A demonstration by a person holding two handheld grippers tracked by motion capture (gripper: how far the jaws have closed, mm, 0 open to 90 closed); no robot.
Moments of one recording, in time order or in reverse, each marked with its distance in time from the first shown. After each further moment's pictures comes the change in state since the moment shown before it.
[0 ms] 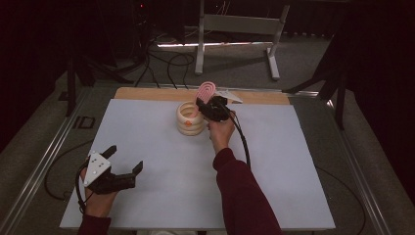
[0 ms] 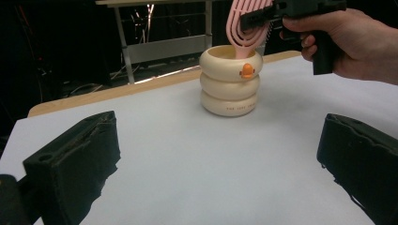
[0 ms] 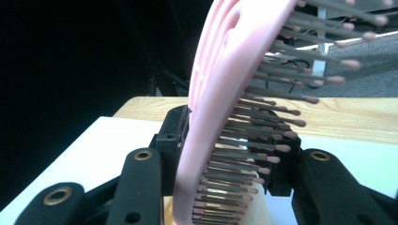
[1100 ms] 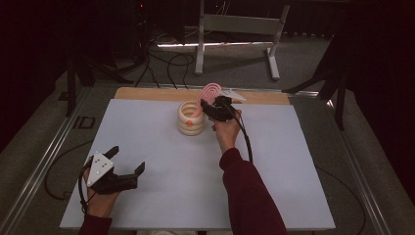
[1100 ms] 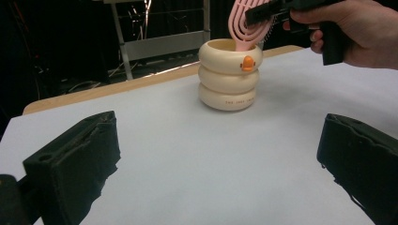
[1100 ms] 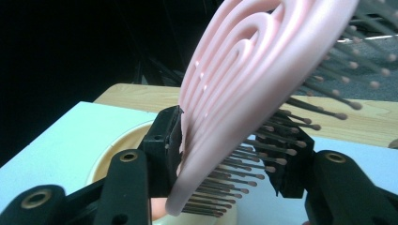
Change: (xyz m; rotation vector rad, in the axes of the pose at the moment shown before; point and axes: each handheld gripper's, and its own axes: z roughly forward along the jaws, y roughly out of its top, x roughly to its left) left arm -0.003 -0.003 0.004 0.015 -0.005 0.007; right arm -0.011 0.005 -0.009 0.045 -0.041 -0.077
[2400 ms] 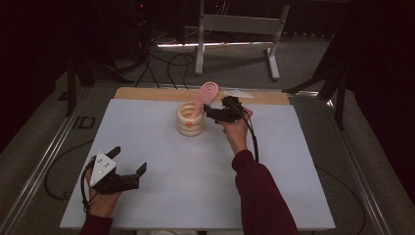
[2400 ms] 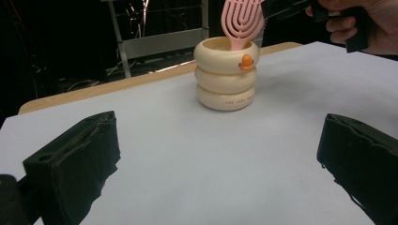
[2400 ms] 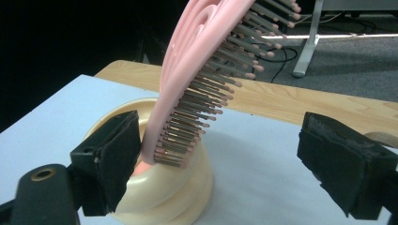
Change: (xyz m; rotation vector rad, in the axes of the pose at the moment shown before) left arm -0.003 -0.001 0.003 0.011 -0.006 0.011; right arm -0.014 0.008 -0.023 0.075 0.029 -0.082
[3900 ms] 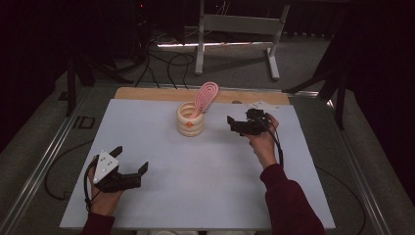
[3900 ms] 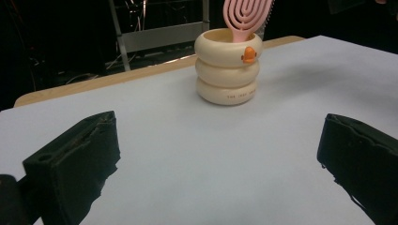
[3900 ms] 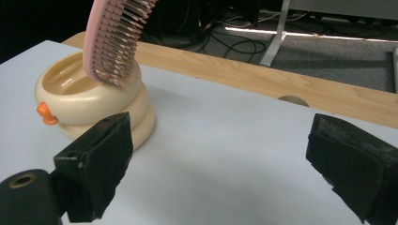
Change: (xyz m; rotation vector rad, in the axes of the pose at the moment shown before) left arm 0.001 -0.002 0.007 0.023 0.002 -0.005; right arm -0.040 -0.026 -0.071 0.036 -0.094 -0.085
